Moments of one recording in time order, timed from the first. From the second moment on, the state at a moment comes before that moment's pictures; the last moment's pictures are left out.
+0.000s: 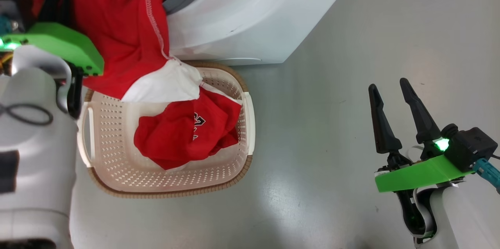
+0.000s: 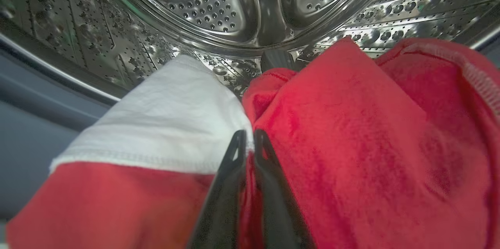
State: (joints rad) left arm -1.13 0.14 -0.01 1.09 -0.16 -0.12 -0.25; right arm -0.24 -0.05 0.04 0.14 0.35 0.12 -0.26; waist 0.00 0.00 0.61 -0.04
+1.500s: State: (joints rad) left arm -0.51 0.05 -0.15 0.80 -0.33 -0.13 -0.26; right arm -0.23 -0.05 0.05 0.14 0.35 0.12 -0.26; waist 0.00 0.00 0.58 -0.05
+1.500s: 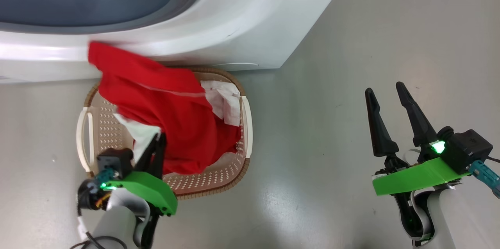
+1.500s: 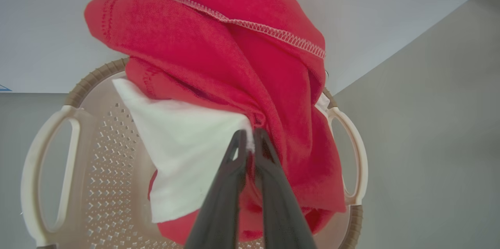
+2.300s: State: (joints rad) left arm -0.58 0.08 -0.22 0.89 -0.41 -0.13 -0.26; right arm -0.24 -0.05 0.05 0.14 0.35 0.12 -0.26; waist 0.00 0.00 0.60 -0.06
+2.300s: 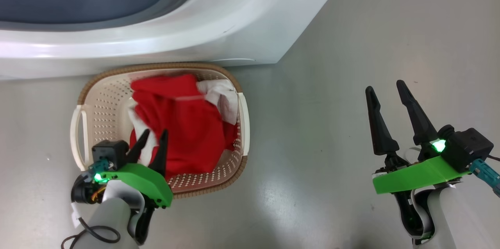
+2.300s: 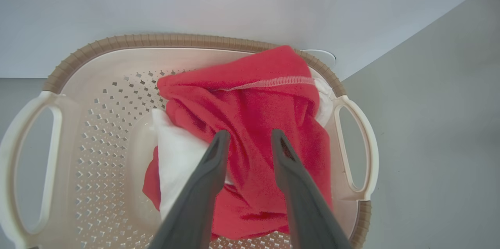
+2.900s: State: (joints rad) left arm -0.49 0.08 -0.11 0.79 -0.37 -0.13 -0.26; right arm -0.22 -0.05 0.05 0.17 0.35 0.12 -0.26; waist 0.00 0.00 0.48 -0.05
